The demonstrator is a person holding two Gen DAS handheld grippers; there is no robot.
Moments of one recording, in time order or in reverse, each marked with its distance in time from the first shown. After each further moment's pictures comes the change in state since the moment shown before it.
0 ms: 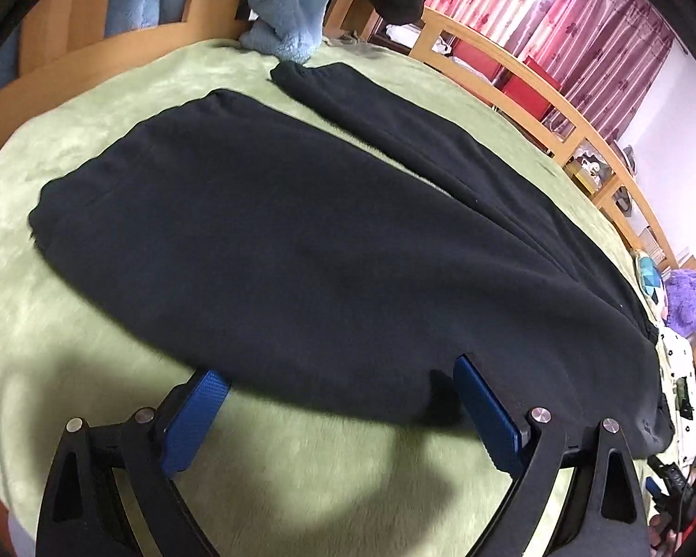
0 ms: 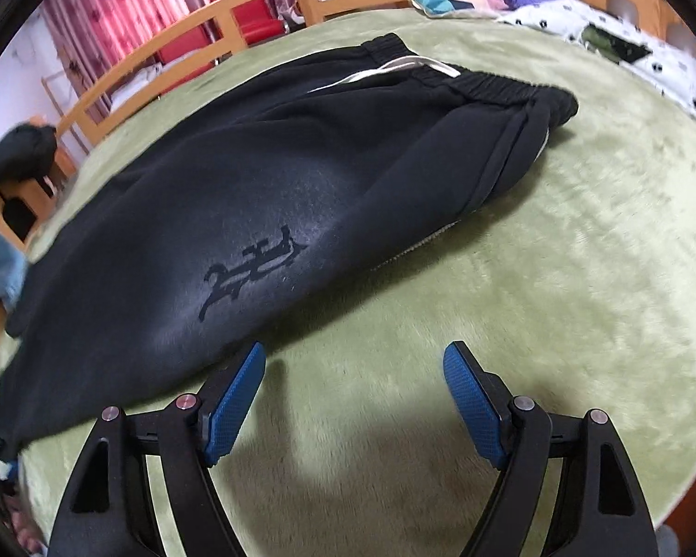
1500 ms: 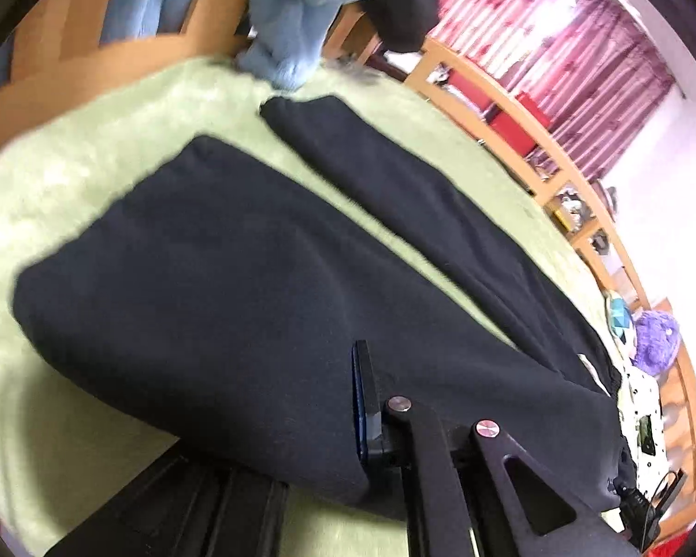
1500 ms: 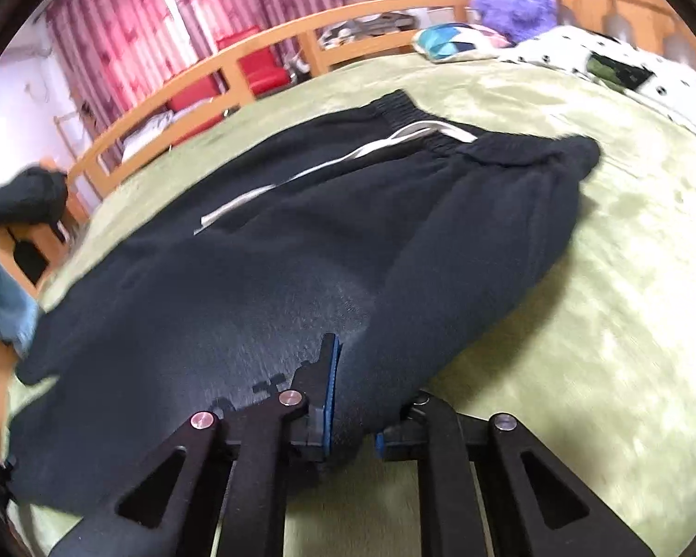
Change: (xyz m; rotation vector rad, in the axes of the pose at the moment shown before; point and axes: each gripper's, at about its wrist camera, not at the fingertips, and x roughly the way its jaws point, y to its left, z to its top) left arm -0.025 0.005 0.034 -0.079 -0.034 -0.109; right arm 0.008 0.010 0.047 0.039 -0.158 0.052
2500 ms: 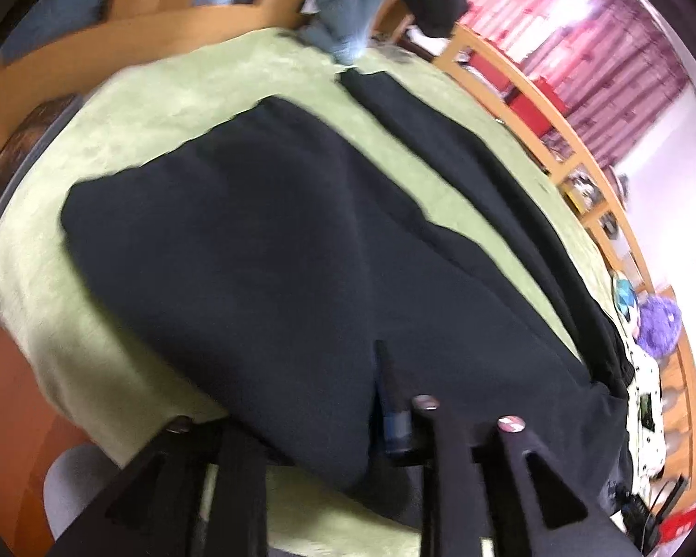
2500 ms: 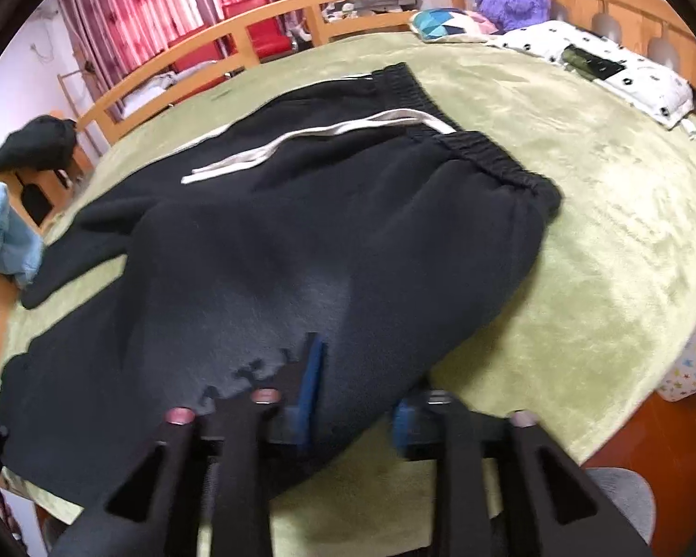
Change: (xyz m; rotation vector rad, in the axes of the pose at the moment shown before) left arm -0.048 0.077 -0.043 -0.056 0.094 0.049; right arm -0.091 -0.015 -0.071 -0.089 0.101 -0.082
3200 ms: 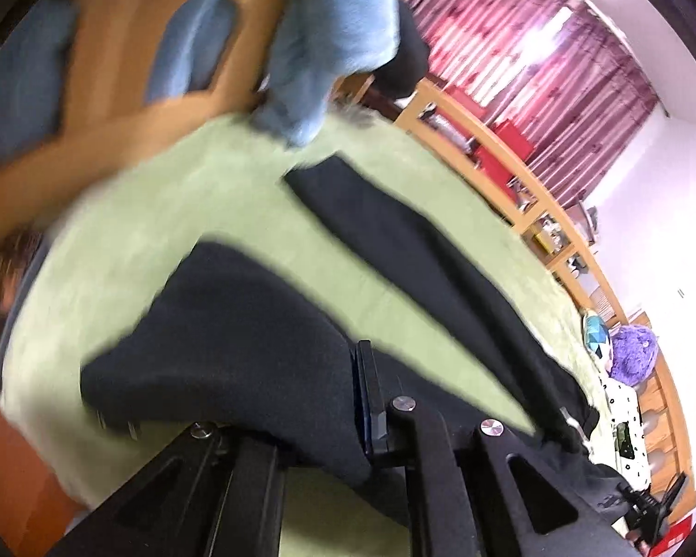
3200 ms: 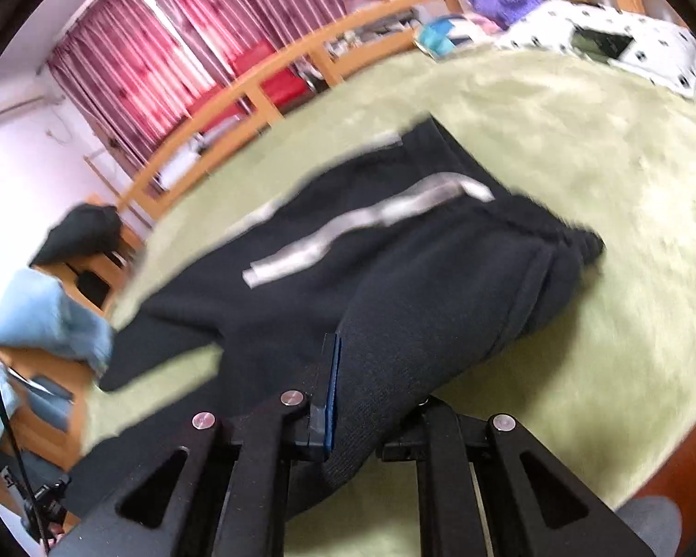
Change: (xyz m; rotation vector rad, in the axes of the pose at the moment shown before) left arm -0.047 -0.063 0.075 0.064 -0.173 -0.094; right arm -0.025 -0.002 0.077 0.170 -0.077 0.252
